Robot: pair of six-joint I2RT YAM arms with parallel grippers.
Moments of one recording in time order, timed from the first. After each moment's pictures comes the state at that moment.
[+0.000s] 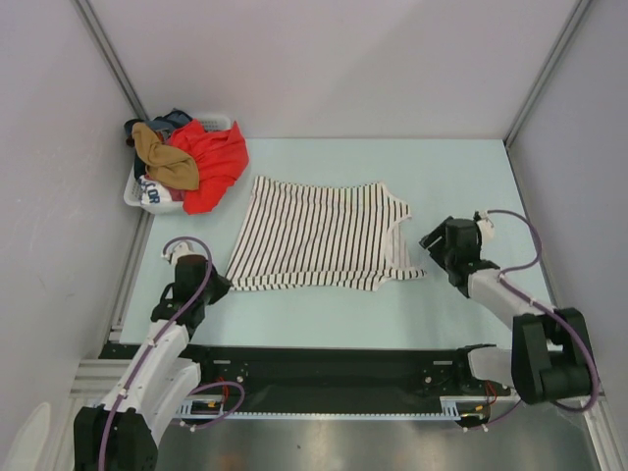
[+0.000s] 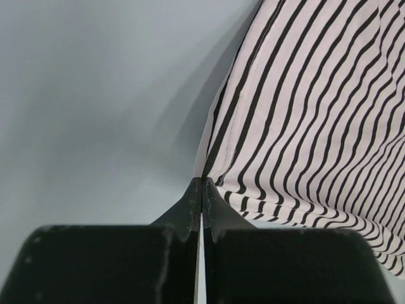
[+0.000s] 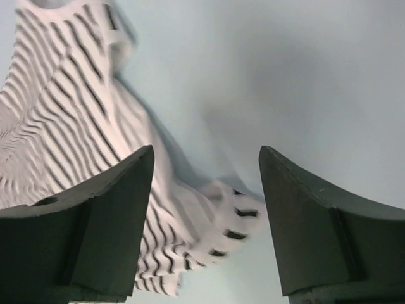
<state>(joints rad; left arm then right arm) -0.10 0.73 0.31 -0.31 -0.10 -0.73 0.17 1.20 0.49 0.01 0.27 0.90</state>
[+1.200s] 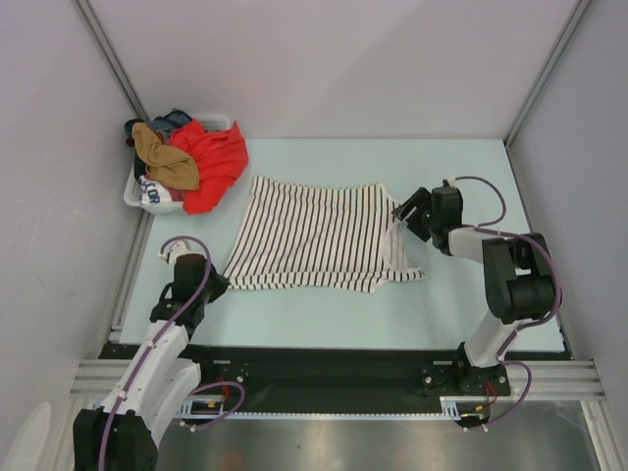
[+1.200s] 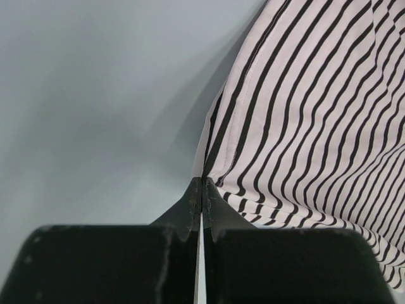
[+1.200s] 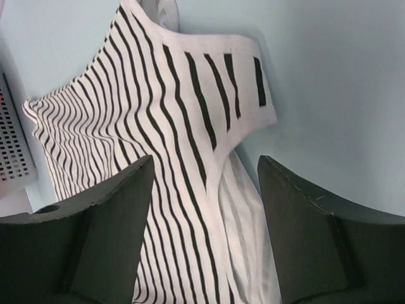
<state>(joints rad) -0.10 0.72 0.32 -0.32 -0.14 -0.73 0.14 1.70 0.82 0.27 -0.12 0.82</state>
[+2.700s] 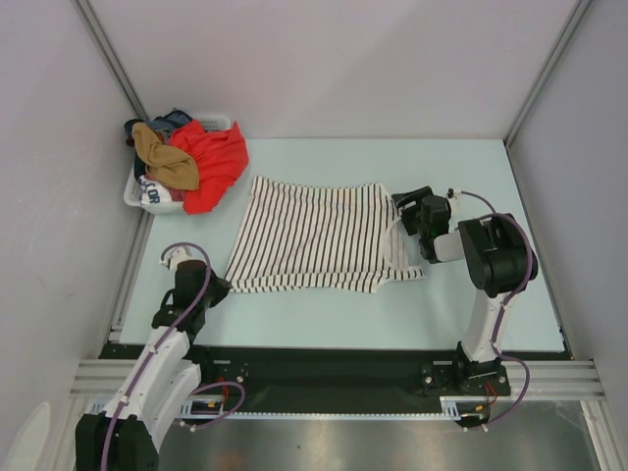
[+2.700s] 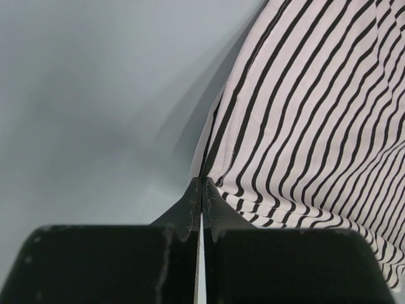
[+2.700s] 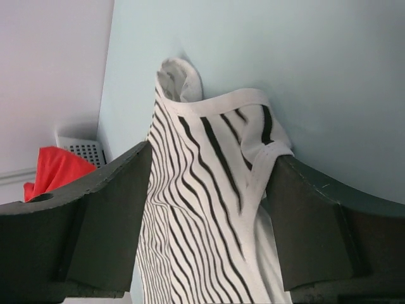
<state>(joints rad) -0.10 0.68 0.26 -0.28 -0.12 -0.77 0.18 1.95 0.81 0.76 0.06 1.19</state>
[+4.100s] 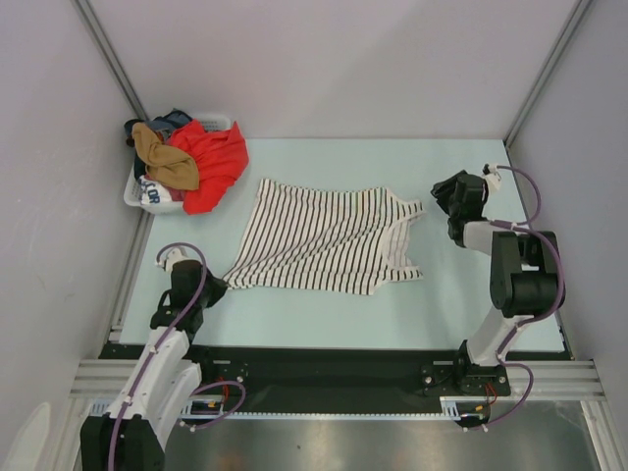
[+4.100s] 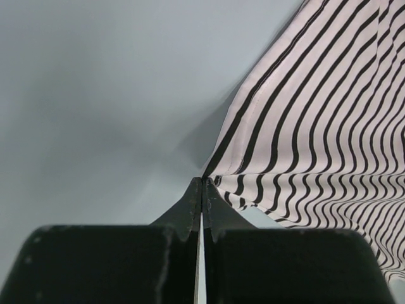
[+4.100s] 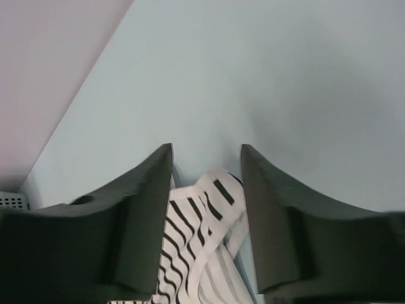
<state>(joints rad) -0.04 0.68 0.25 -0.28 -0.09 -0.77 0.00 1.77 0.91 0.49 0.15 0.81</state>
